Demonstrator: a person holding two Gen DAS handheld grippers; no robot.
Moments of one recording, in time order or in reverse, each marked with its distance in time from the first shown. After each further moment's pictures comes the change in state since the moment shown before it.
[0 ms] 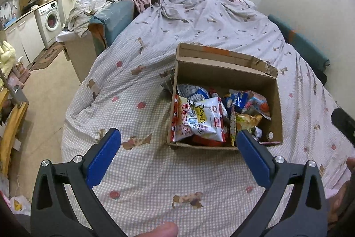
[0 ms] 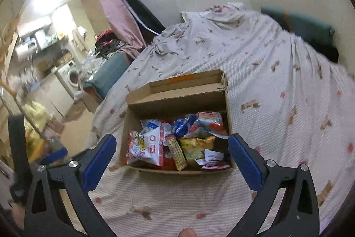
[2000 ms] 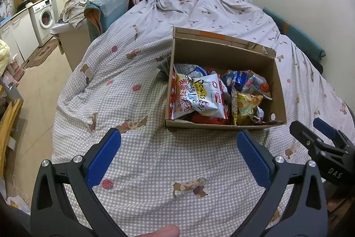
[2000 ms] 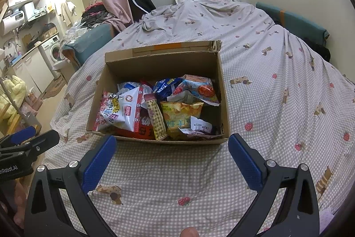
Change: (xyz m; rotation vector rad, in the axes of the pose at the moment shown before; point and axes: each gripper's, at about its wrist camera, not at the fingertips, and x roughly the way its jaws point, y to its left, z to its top) left arm 0.020 0.004 -0.040 0.015 0.024 -0.032; right arm 0.054 -0.003 -0.062 -0.069 0.100 -0.138
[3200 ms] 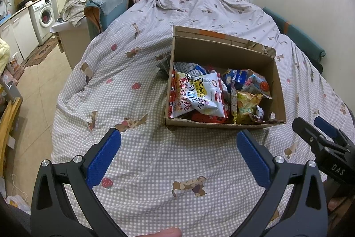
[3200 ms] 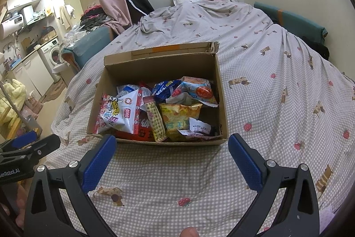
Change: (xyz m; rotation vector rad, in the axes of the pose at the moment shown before) left arm 0.000 0.000 -0.001 -0.001 0.008 0.000; right arm -0.007 -0.001 0.001 0.018 -0.012 -0.004
